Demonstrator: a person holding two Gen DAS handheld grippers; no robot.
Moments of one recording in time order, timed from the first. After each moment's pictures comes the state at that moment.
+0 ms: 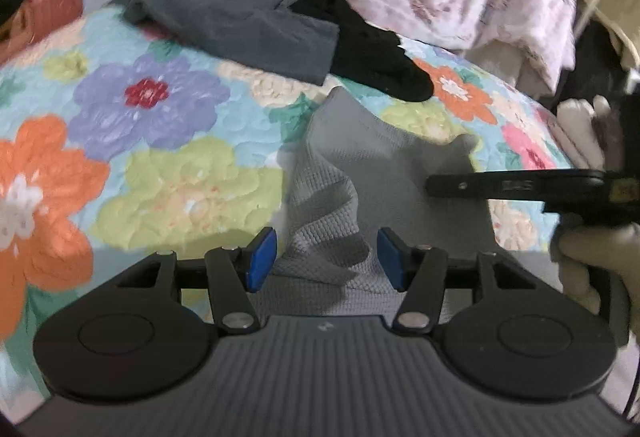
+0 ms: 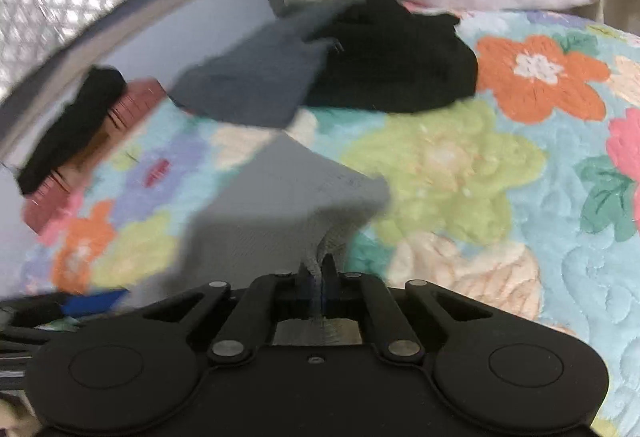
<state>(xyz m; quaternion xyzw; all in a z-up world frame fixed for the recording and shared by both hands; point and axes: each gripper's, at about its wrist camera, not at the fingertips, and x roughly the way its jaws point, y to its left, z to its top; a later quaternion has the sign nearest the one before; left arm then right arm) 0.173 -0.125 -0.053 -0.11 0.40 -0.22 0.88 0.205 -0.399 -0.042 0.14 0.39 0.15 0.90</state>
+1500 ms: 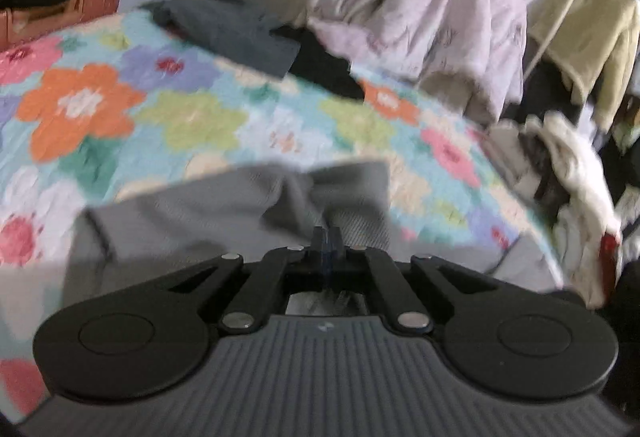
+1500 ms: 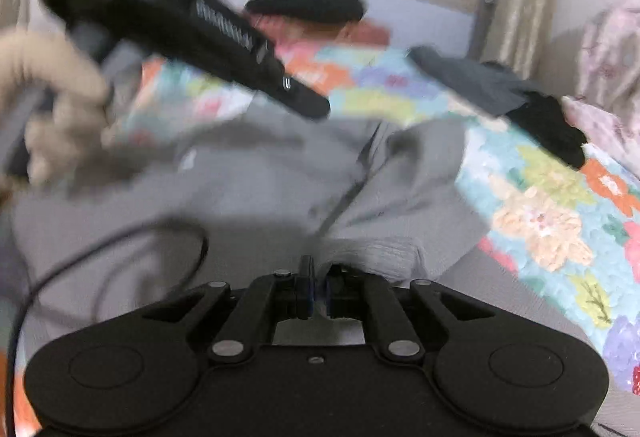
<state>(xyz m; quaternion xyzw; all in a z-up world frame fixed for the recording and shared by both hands) -0.007 -0.093 -0.019 -0.13 0.36 -0.24 0.89 -0.075 -0.328 -0.039 -0.17 0.34 0.33 0.87</state>
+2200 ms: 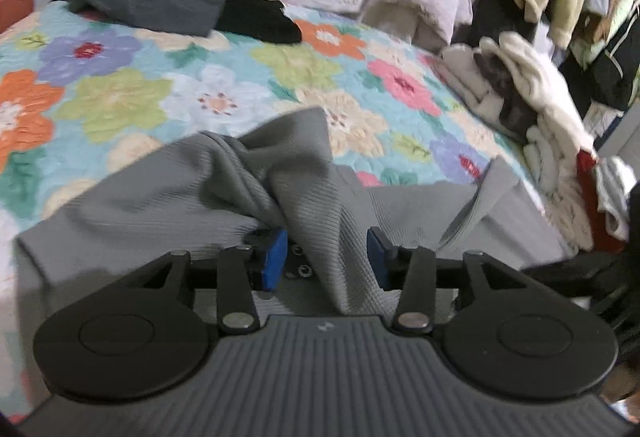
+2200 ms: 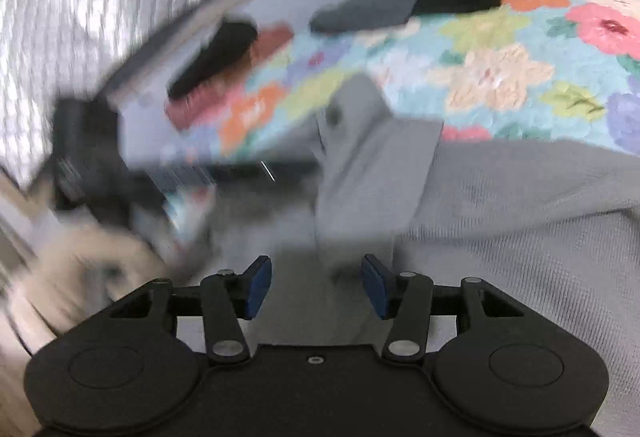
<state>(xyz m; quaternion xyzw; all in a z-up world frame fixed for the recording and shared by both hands) 0.020 -0.147 -0.030 -0.05 0.40 -0.34 0.85 -0.088 -0.411 0.000 0.19 0.40 0.25 0.86</state>
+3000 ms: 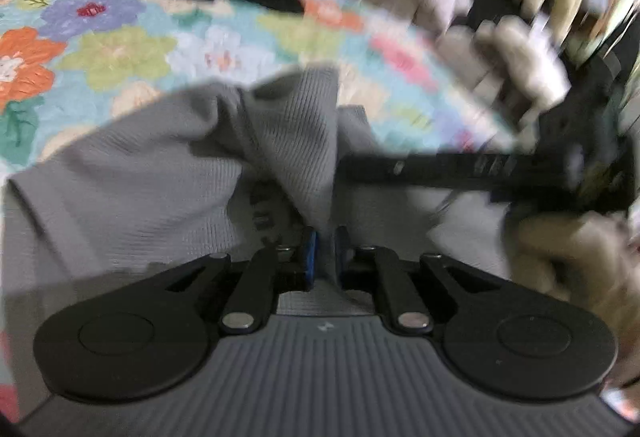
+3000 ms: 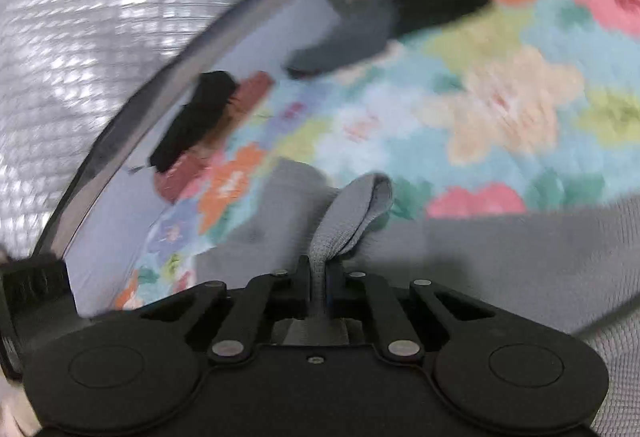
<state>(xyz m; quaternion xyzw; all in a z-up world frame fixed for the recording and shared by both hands) 0.002 -0.095 -0.032 -0.11 0.40 -0.36 0.84 0.006 -0.387 -0.039 0.24 0.35 0.26 0.87</state>
